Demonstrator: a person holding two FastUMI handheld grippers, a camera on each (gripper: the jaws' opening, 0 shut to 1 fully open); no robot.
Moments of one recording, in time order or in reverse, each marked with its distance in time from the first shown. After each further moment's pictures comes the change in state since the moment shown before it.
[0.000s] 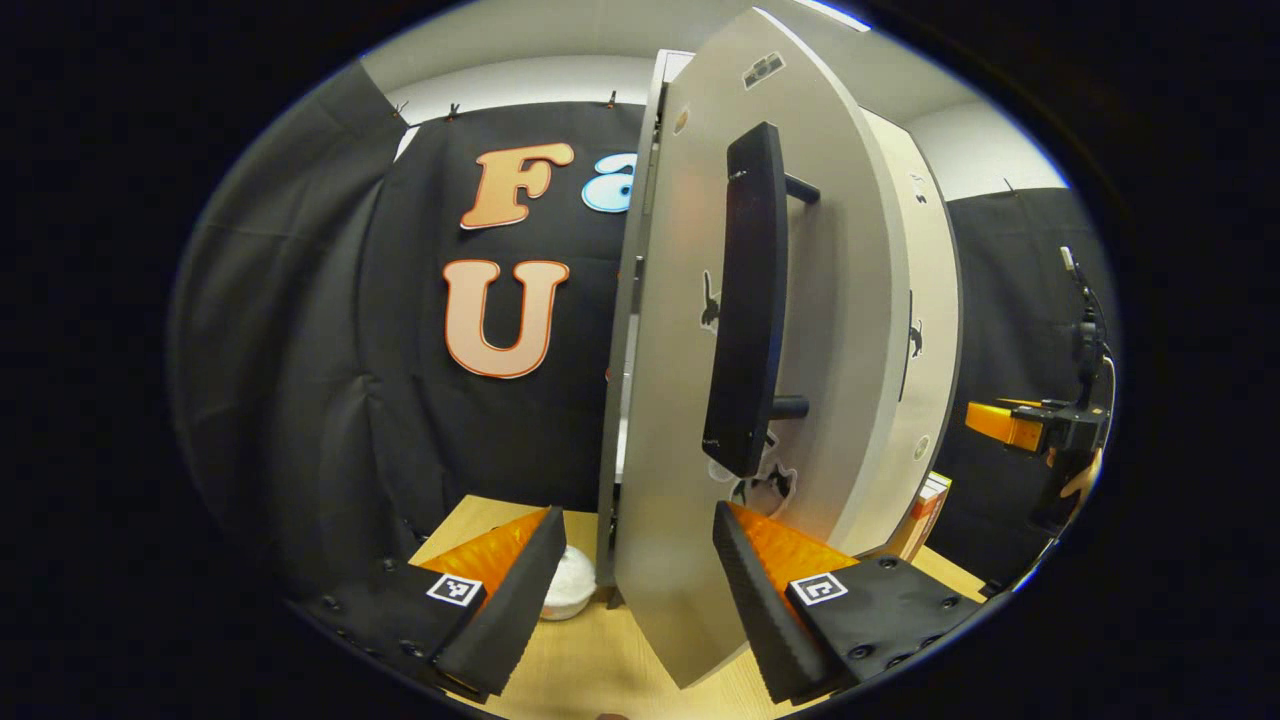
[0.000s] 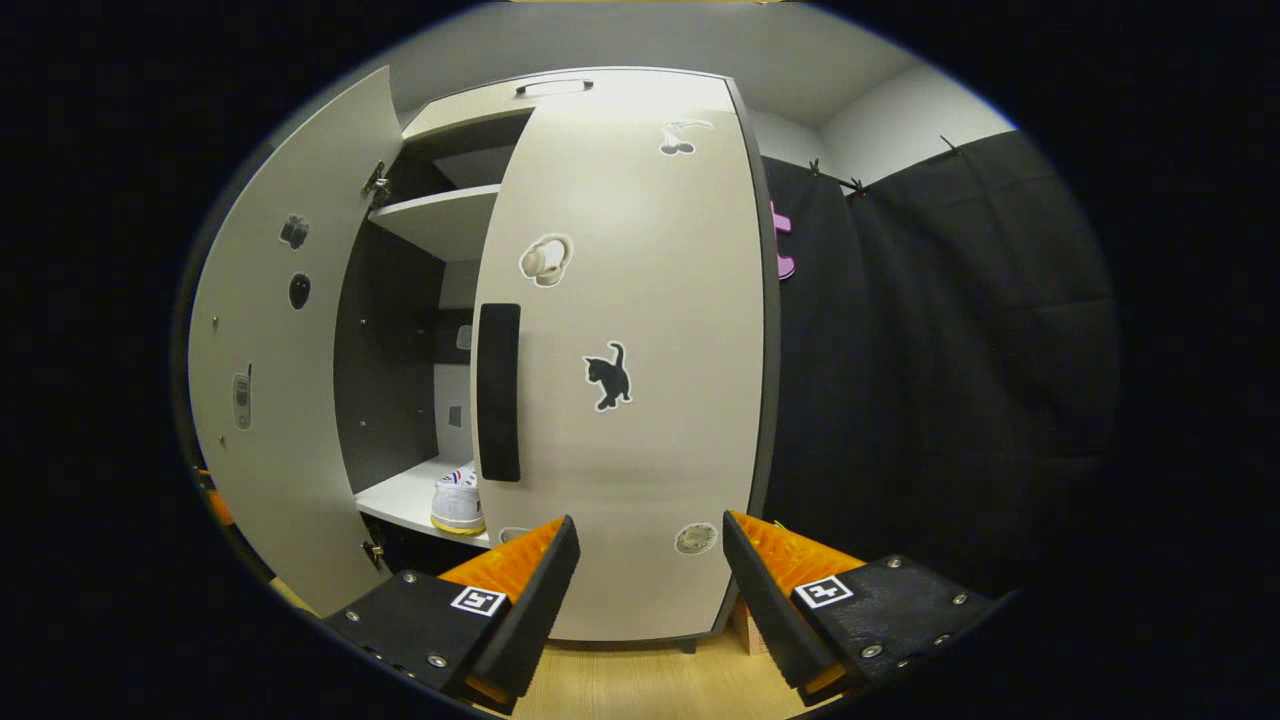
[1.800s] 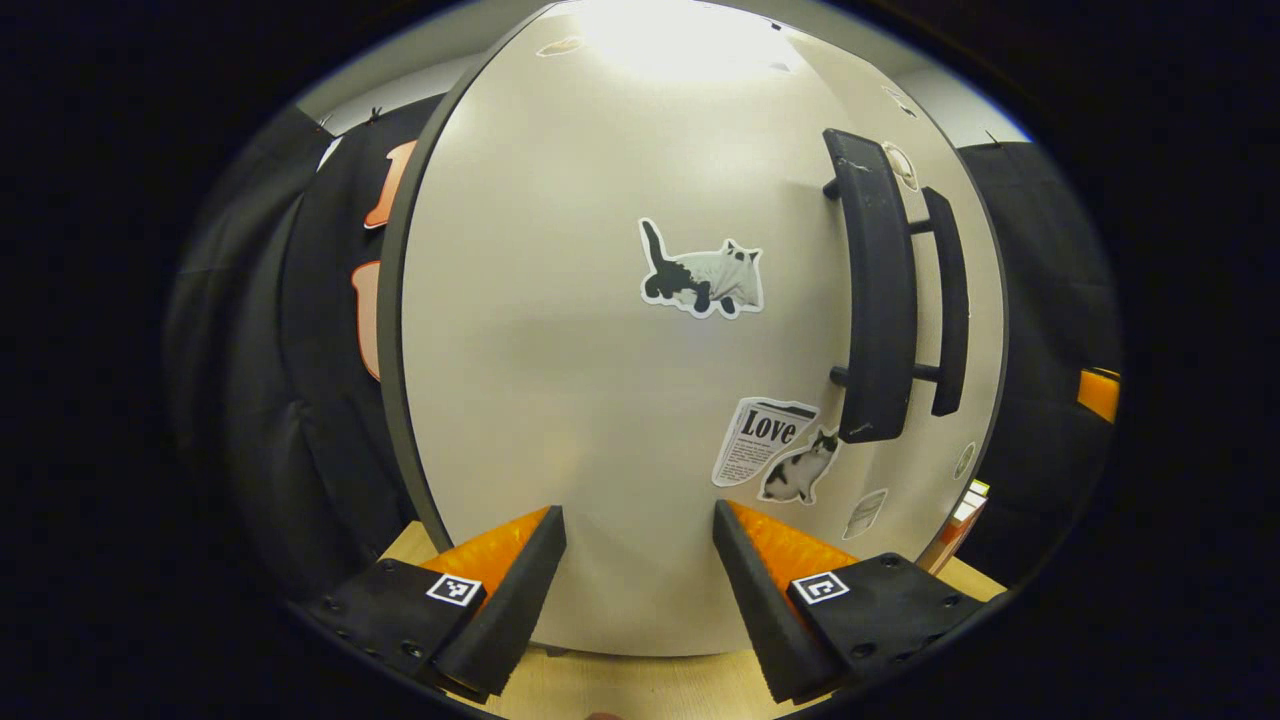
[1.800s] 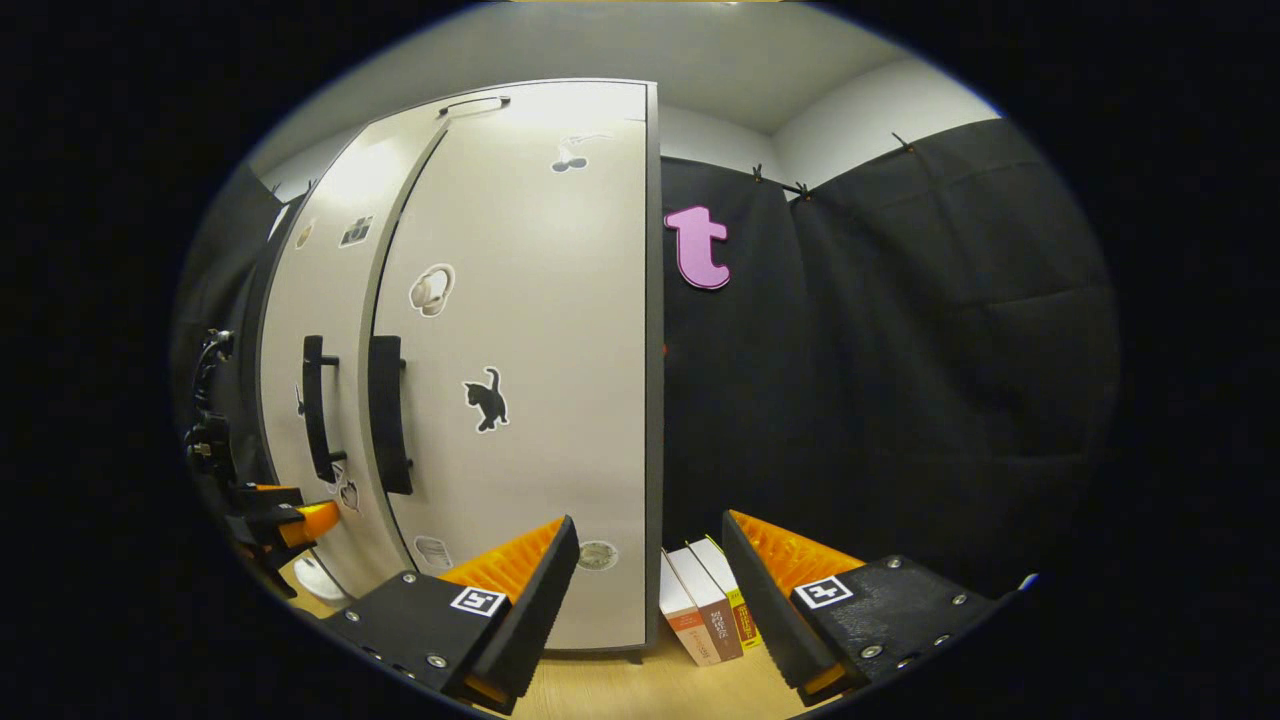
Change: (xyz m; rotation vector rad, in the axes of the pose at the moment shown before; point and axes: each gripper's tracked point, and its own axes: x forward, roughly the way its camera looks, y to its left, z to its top) left arm 0.139 -0.104 -0.014 0.088 0.054 -0.009; right arm 0.011 -0.081 0.011 0.030 -0.008 -0.115
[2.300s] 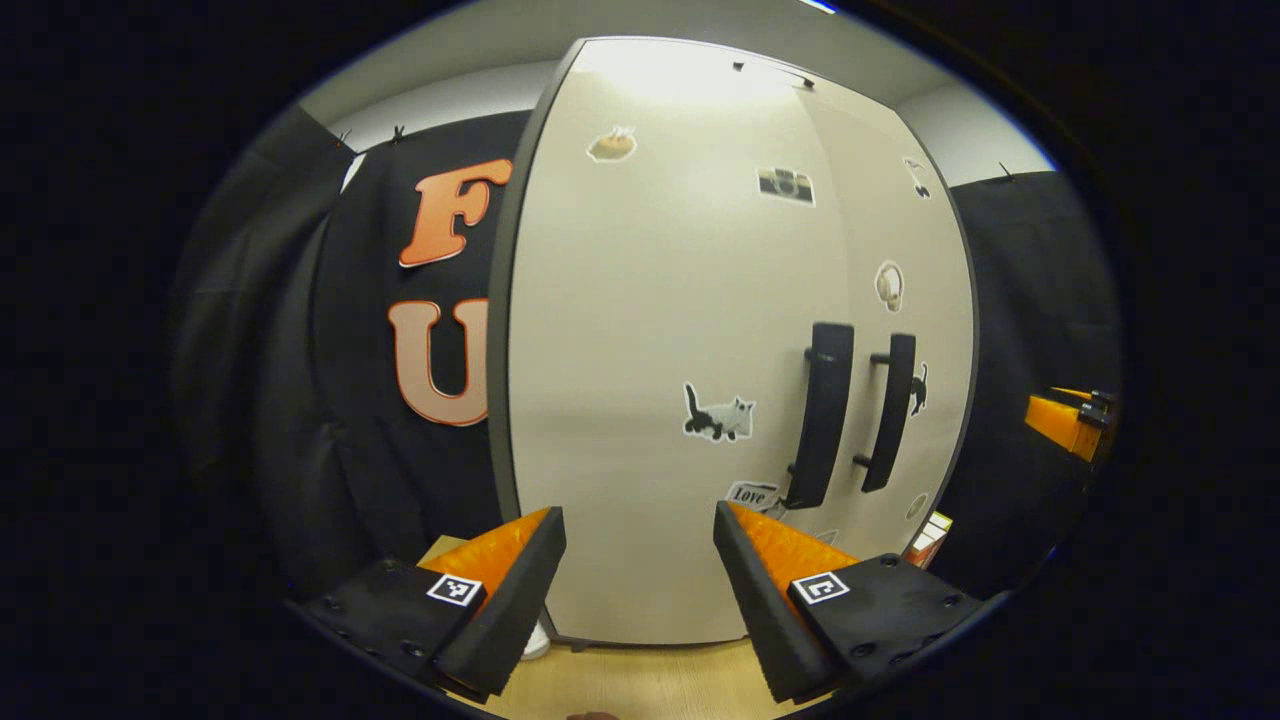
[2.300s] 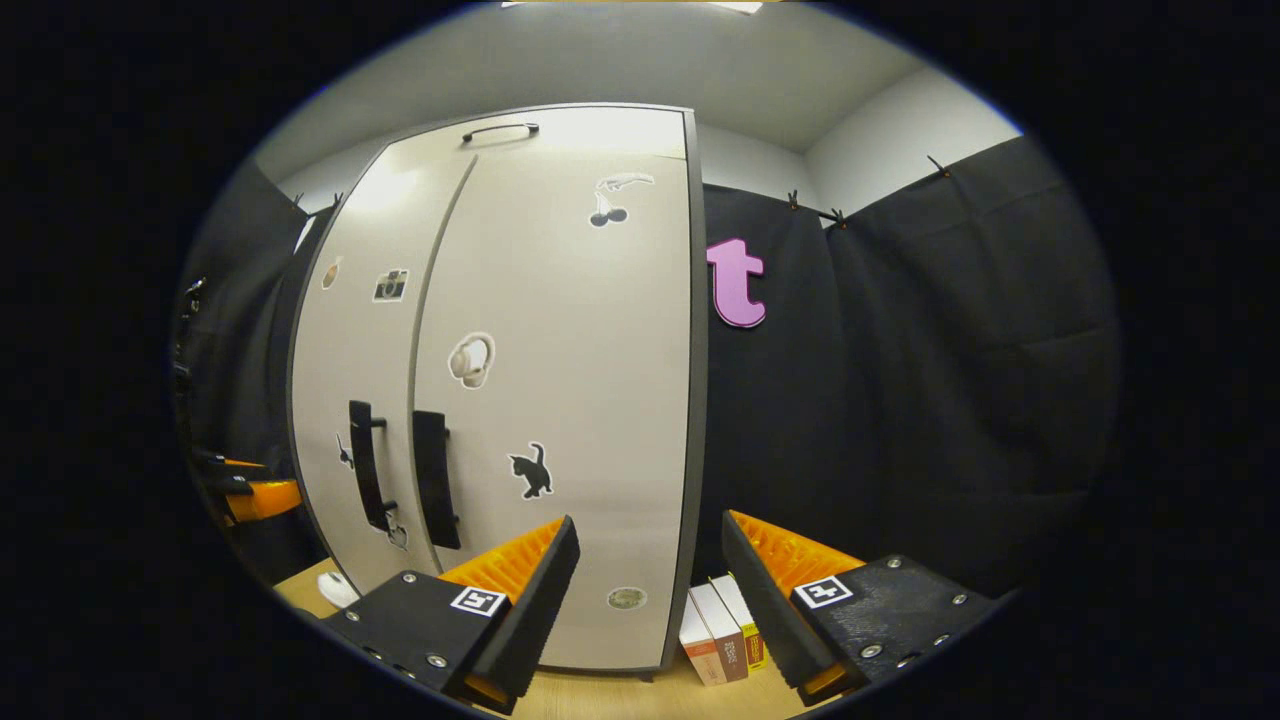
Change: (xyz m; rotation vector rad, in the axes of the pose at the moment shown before) left arm -0.103 0.040 0.099 -0.024 -0.106 0.039; right arm -0.013 0.024 0.079 -0.032 -0.075 0.099
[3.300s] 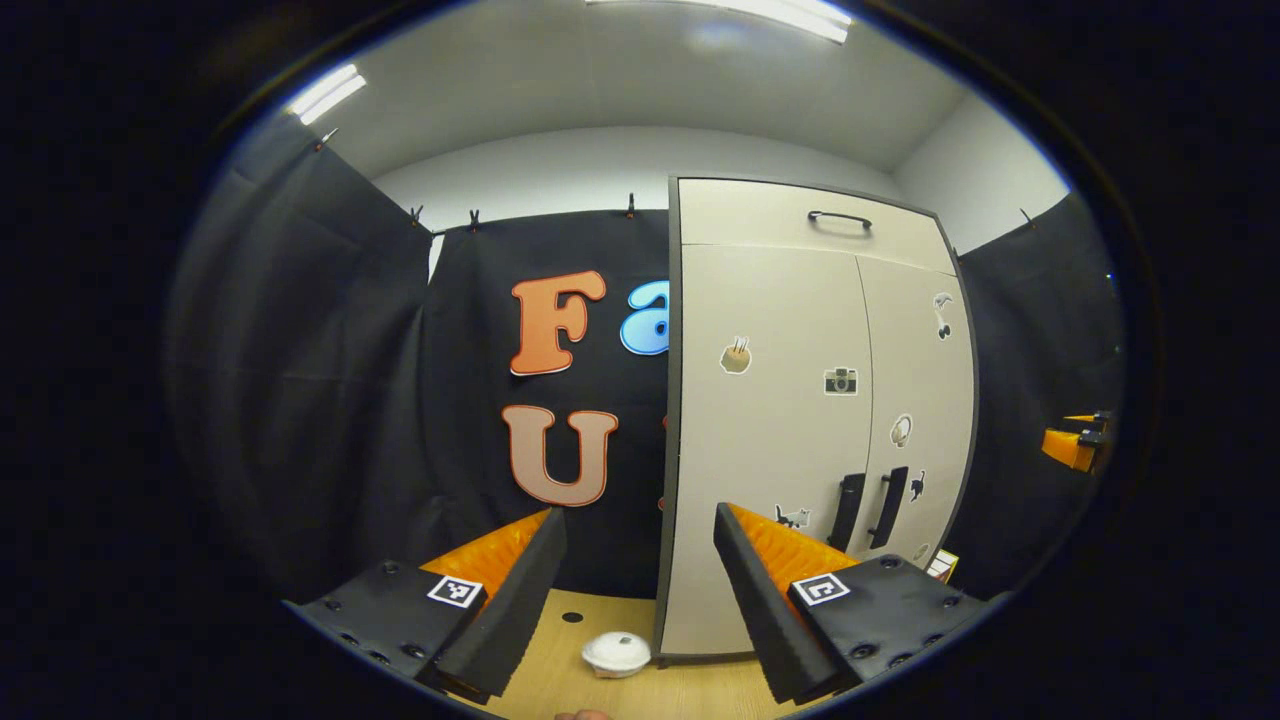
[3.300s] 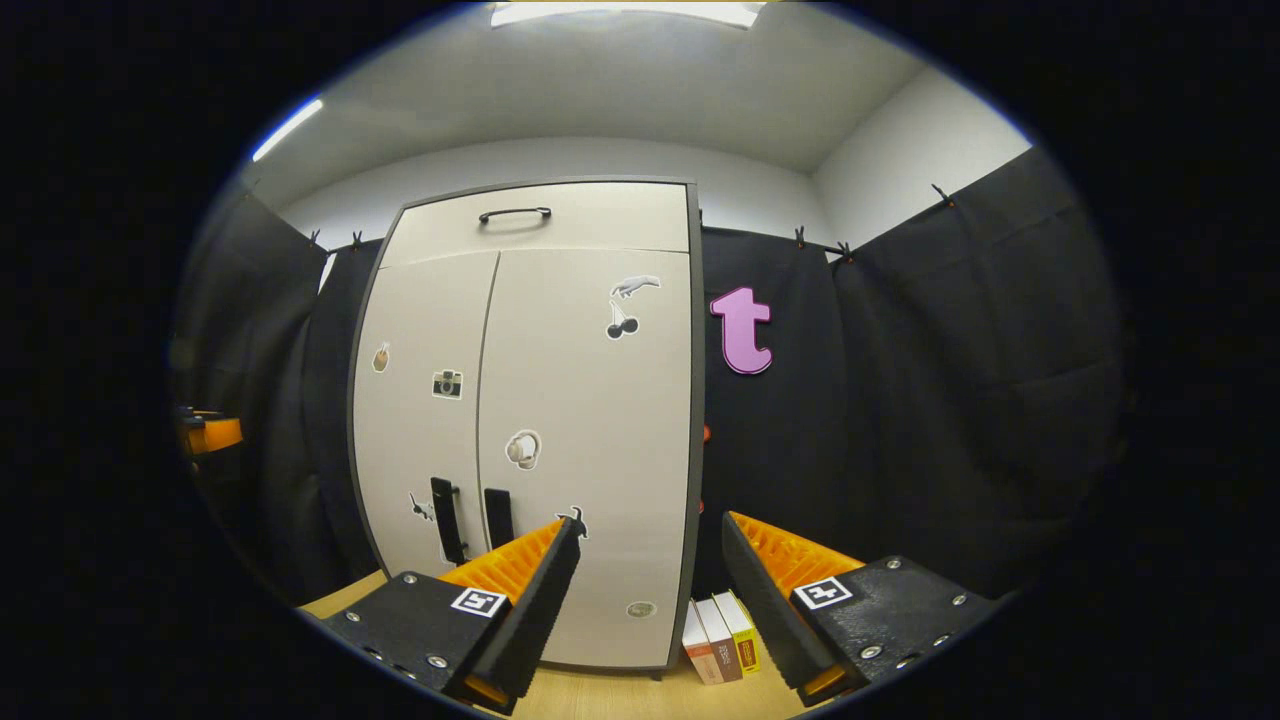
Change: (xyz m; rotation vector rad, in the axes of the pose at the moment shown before) left arm -0.126 0.103 0.128 0.011 -0.157 0.131; right arm -0.080 -0.006 0.085 0.026 -0.042 0.053
